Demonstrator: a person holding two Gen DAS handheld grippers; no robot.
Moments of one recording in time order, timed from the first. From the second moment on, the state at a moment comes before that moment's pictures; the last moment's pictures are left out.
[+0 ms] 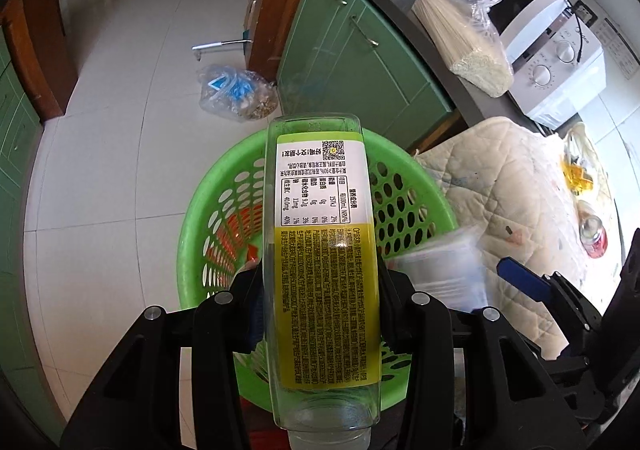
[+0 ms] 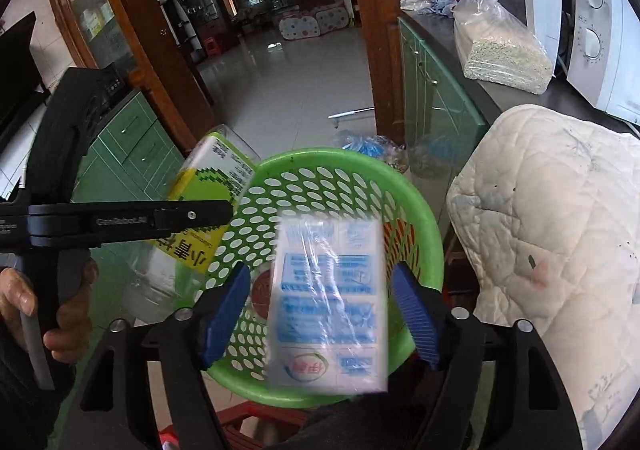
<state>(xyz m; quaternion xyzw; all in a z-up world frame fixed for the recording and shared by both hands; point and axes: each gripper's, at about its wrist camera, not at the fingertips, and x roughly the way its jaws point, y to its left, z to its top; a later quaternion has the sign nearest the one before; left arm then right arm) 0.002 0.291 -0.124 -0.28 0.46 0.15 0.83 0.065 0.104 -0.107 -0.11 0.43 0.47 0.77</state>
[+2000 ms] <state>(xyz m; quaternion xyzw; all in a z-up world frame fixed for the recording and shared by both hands) 0.091 0.183 -0.091 -0.25 0.47 0.03 0.85 0.153 -0.190 -0.040 0.00 0.37 0.20 0.91</state>
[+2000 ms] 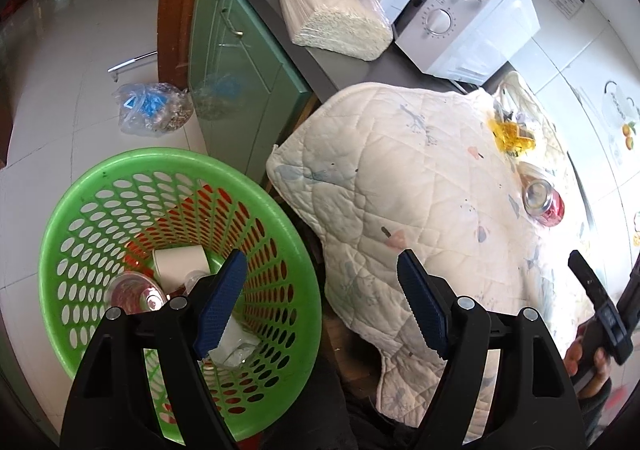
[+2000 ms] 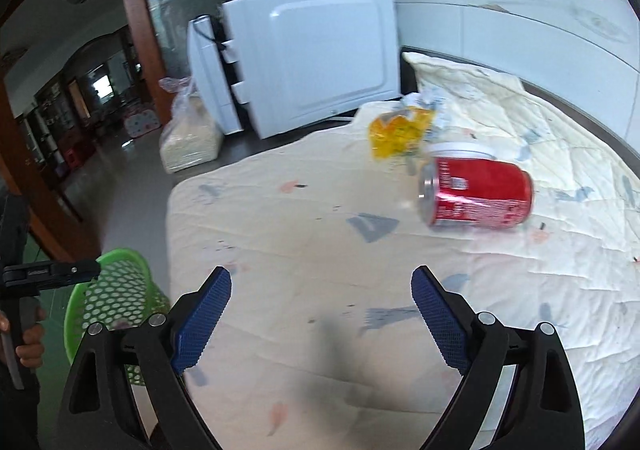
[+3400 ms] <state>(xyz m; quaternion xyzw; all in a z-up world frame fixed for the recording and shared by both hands) 0.195 -0.001 -0.048 -0.05 0.45 -0.18 0.87 0.220 -0.309 -0.036 0.02 0.39 0.10 0.92</state>
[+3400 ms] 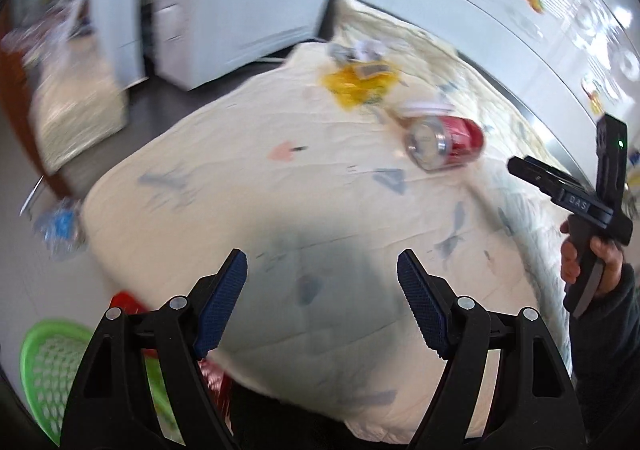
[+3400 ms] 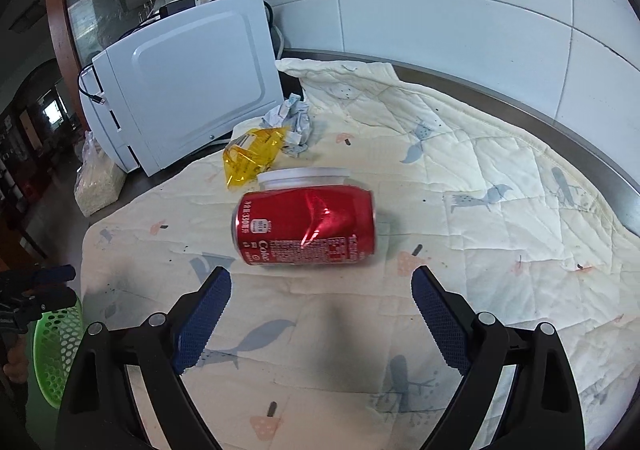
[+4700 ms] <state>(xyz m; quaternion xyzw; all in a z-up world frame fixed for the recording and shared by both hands) 0.331 -0.169 -0.068 0.06 0.43 -0.47 0.77 0.230 -0.371 -0.047 0.01 0.39 0.08 0.92</state>
